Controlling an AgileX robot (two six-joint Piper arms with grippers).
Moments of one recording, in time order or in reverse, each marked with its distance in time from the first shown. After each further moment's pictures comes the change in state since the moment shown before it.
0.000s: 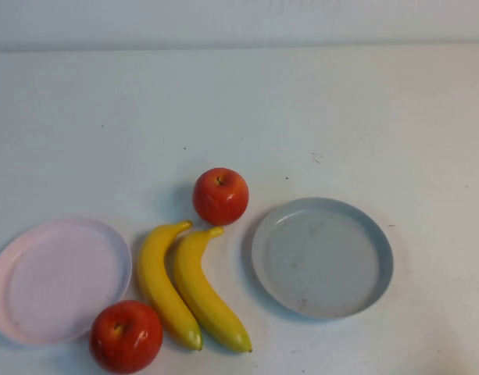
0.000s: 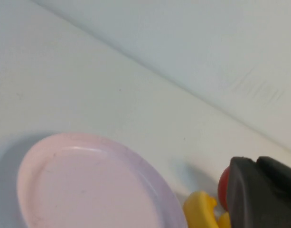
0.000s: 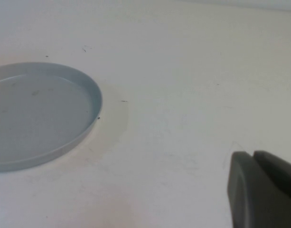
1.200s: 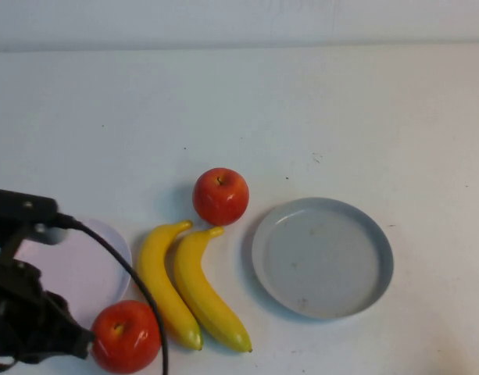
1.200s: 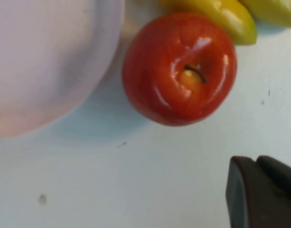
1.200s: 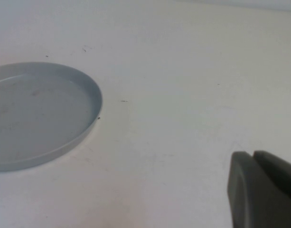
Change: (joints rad) right arm 0.000 0.000 0.000 0.000 0.000 0.000; left arm -0.250 1.049 -0.842 0.373 0.968 0.106
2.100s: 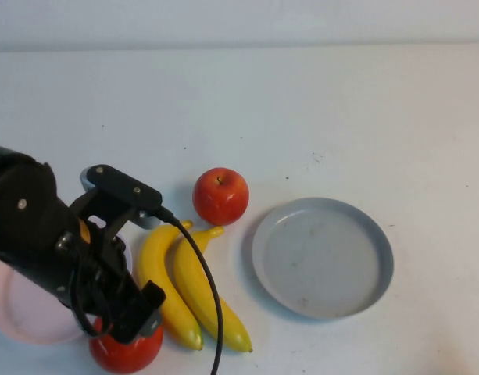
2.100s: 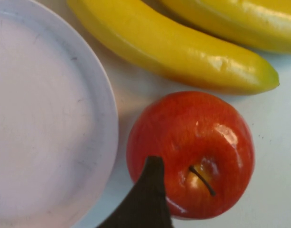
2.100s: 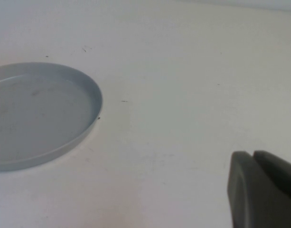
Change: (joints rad) right arm 0.000 0.000 0.000 0.000 0.000 0.000; left arm -0.268 0.287 -0.124 0.191 -0.137 -0.044
